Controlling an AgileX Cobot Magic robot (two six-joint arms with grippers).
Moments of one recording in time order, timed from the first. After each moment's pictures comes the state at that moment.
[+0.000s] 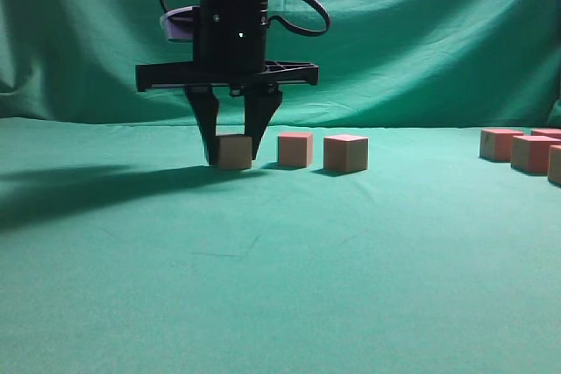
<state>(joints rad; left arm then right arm) -0.01 -0.01 0.02 0.02 0.35 0.01 0.78 2.44 -2.19 -0.13 1.17 0.34</state>
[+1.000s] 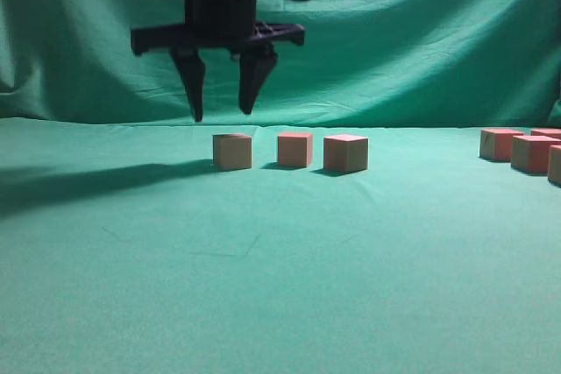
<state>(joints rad) -0.01 -0.01 0.02 0.02 0.35 0.01 0.79 2.44 -2.30 -0.22 1.13 0.29</state>
